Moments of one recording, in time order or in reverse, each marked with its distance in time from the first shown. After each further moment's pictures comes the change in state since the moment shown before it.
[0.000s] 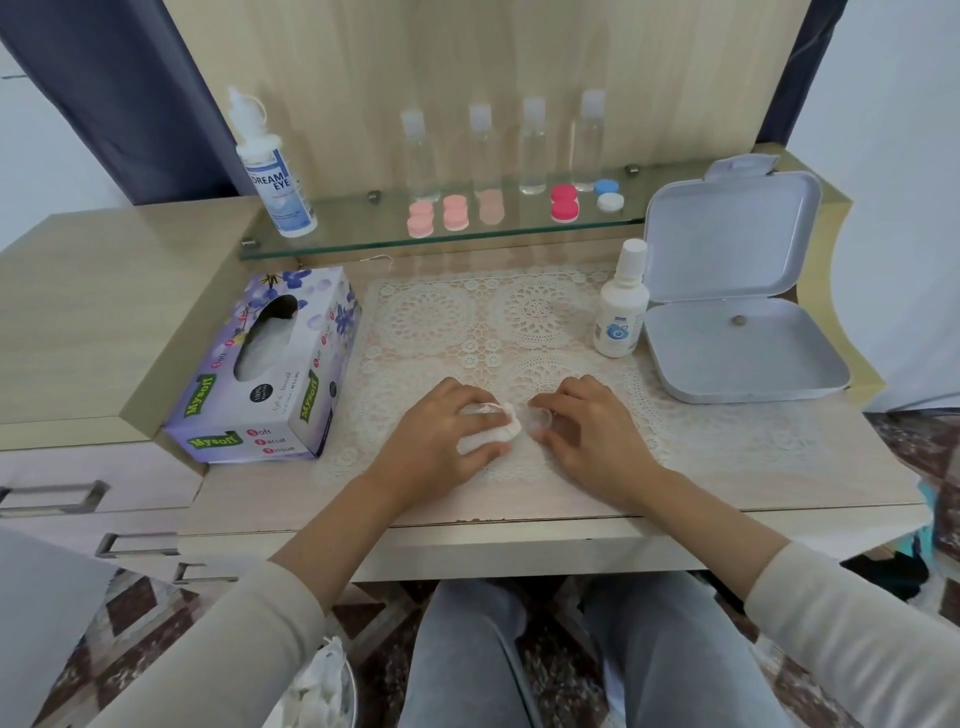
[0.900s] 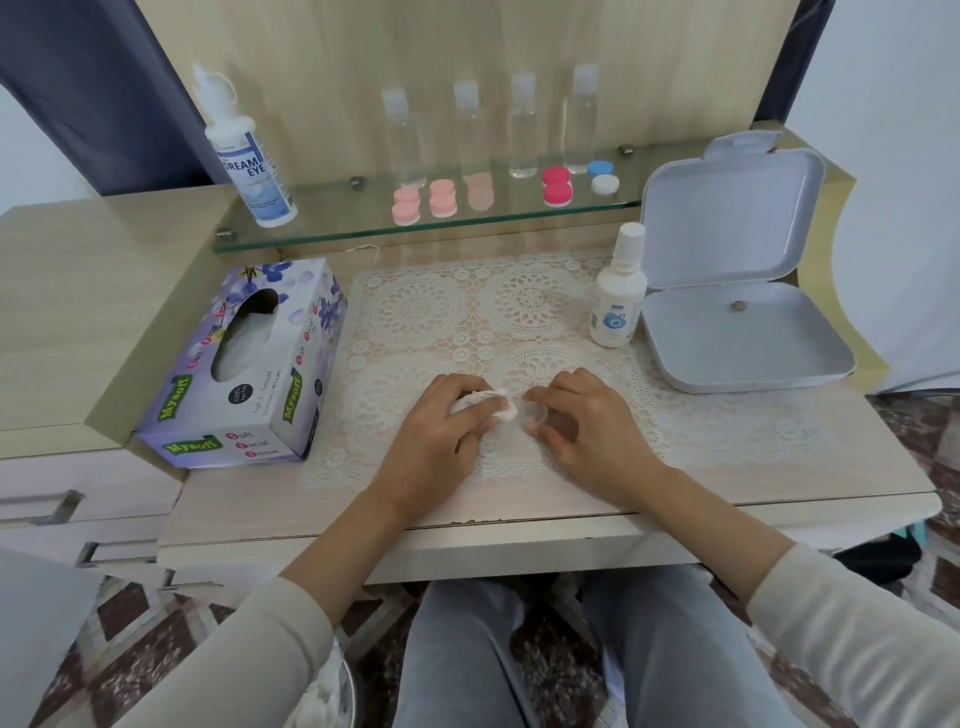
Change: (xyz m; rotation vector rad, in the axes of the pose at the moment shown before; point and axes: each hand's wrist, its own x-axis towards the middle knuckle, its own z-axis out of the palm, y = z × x) left_hand -0.003 0.002 0.017 -0.016 0.241 0.028; right_hand 0.000 0.000 0.001 0.017 0.028 -0.027
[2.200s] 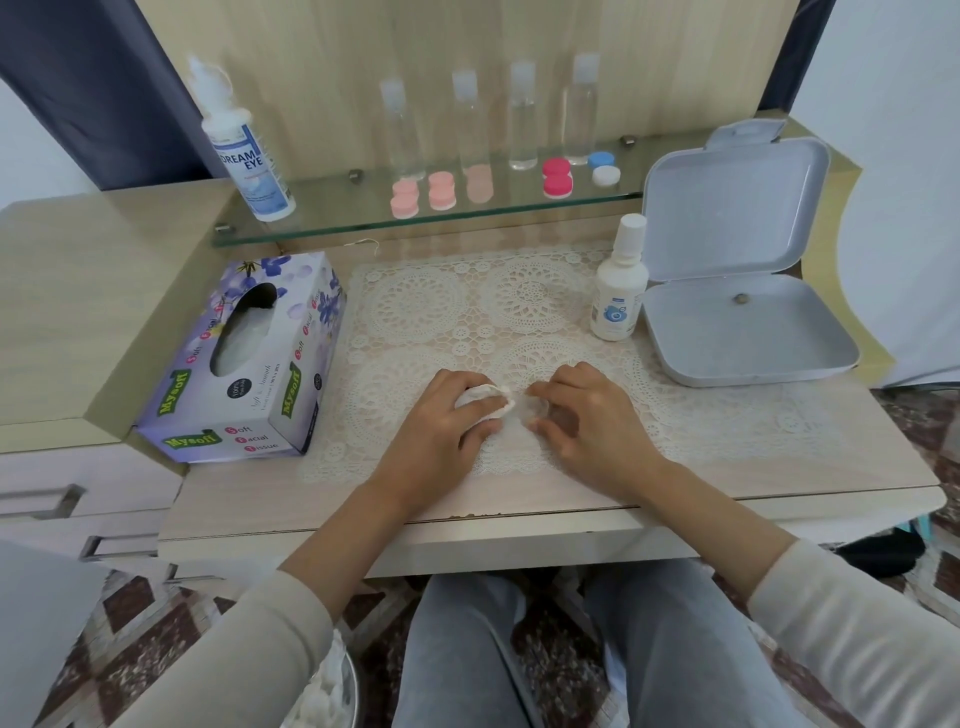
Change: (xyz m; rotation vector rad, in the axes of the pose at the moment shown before) left_hand 0.000 -0.002 0.001 -0.011 -0.106 -0.029; right_hand 0.000 -0.001 0.000 -0.040 0.006 0.003
